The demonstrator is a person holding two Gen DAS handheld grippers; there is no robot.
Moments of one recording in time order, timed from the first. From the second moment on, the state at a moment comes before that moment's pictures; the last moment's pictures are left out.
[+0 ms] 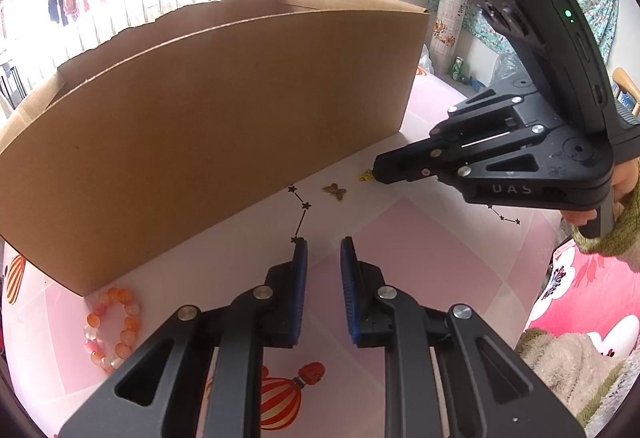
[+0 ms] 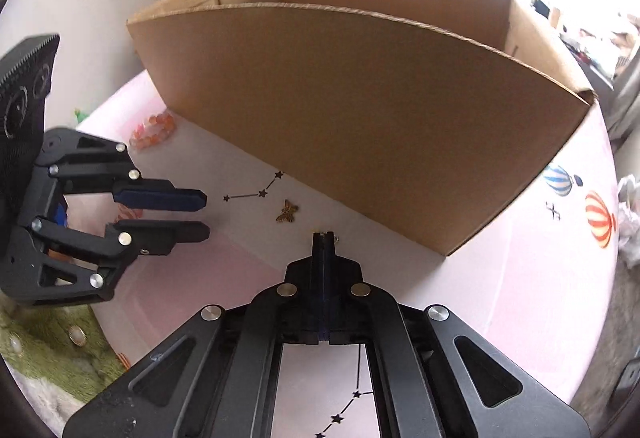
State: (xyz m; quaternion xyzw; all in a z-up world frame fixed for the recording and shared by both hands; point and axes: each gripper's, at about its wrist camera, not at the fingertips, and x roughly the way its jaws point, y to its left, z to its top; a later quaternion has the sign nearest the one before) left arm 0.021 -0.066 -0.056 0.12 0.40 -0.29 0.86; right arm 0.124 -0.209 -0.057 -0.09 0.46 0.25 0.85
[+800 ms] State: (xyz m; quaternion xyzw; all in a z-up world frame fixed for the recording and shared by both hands) left arm 0.057 -0.114 -0.061 0.18 0.39 -0.31 0.85; right arm 0.096 -0.263 -0.048 0.08 0.42 0.23 0.87
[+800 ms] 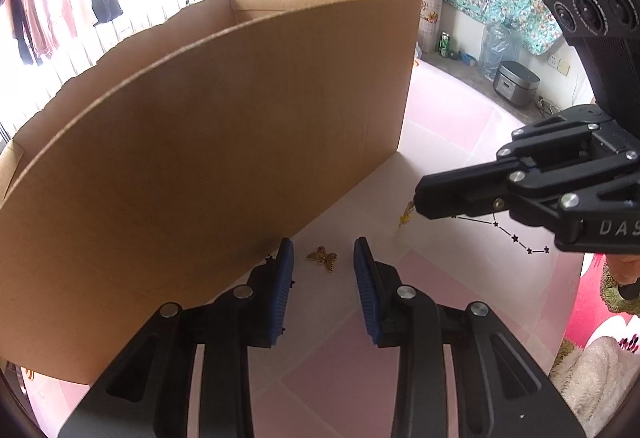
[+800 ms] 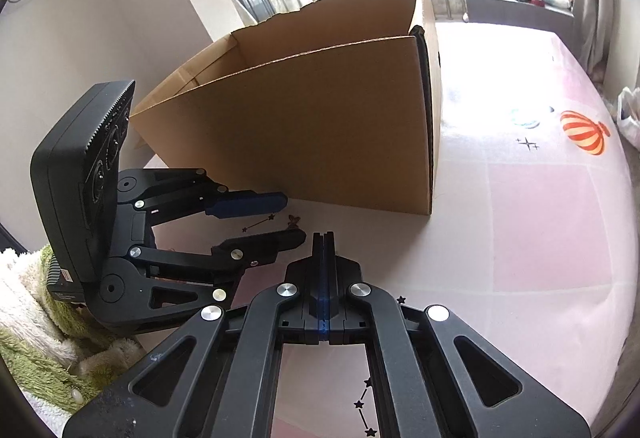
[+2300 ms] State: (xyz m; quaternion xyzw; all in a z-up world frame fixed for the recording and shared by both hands) left arm 0.026 -0.068 -0.022 0.14 0.36 -0.32 0.87; right arm 0.044 -0.299 0.004 0.08 0.35 0.23 0.90
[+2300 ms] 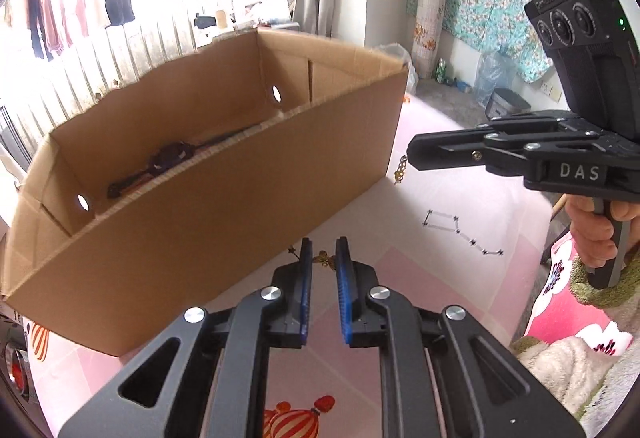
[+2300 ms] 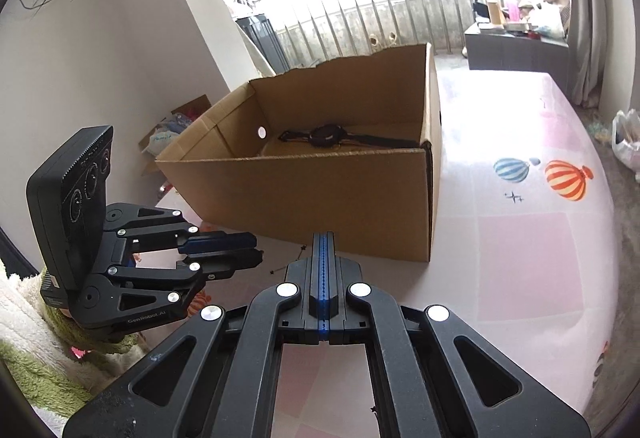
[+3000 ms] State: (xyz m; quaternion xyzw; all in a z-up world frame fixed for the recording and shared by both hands) left arm 0.160 -0.014 0.031 -0.03 0.44 -0.29 0.85; right arm 0.189 -0.249 0.055 0.08 0.43 0.30 0.85
